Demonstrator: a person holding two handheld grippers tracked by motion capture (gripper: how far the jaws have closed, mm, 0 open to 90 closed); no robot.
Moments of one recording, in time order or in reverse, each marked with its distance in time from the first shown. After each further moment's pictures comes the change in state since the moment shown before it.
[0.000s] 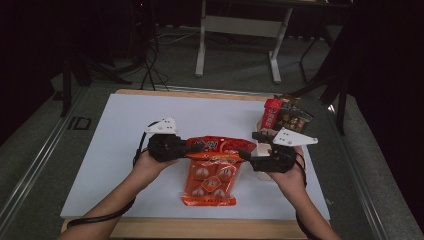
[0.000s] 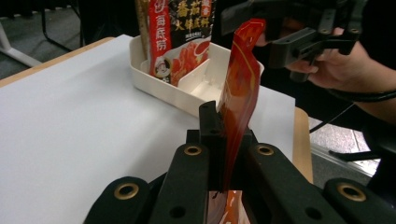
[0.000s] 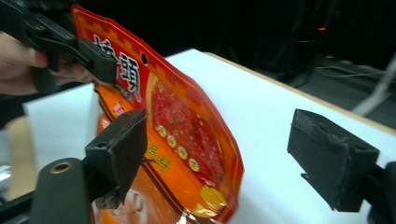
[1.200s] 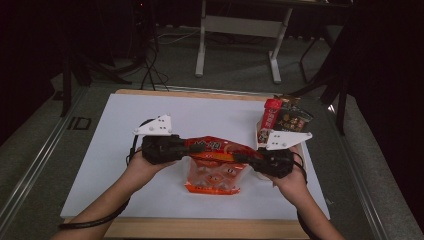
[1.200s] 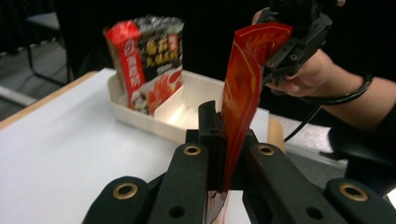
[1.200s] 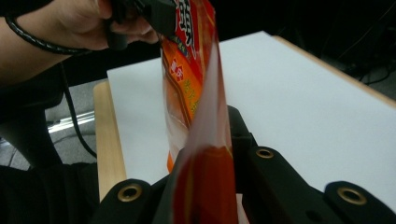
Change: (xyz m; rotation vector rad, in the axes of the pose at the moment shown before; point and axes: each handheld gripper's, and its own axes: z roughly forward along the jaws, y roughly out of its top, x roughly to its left) left arm -0.028 0.033 -0.027 -0.082 -0.069 0.107; right arm 0.032 0.036 -0.010 0.127 0.229 -0.104
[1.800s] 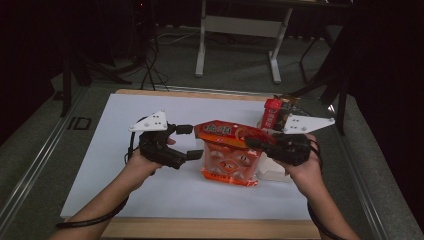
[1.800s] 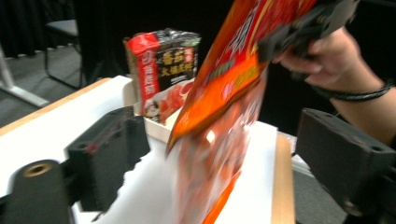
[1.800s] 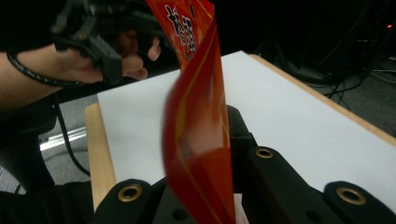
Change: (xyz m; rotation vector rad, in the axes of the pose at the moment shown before) left arm 0.007 -0.009 -0.004 -0.036 0.094 -0.065; right arm -0.012 0.031 -0.036 -0.045 -0.064 0.031
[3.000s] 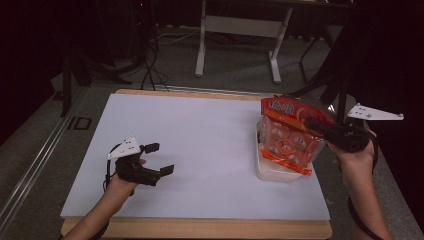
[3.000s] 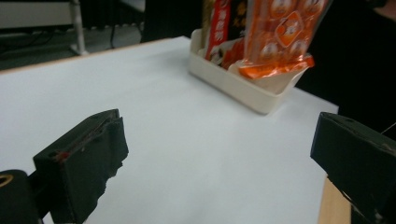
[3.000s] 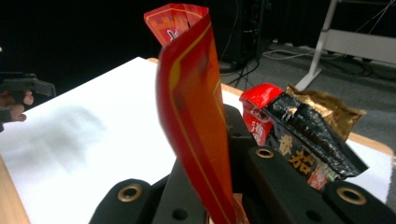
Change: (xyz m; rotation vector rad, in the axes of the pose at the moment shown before) left arm 0.020 -0.103 -0.041 0.027 0.214 -0.123; right arm -0.081 -0.037 -0.097 -0.044 -0.328 0.184
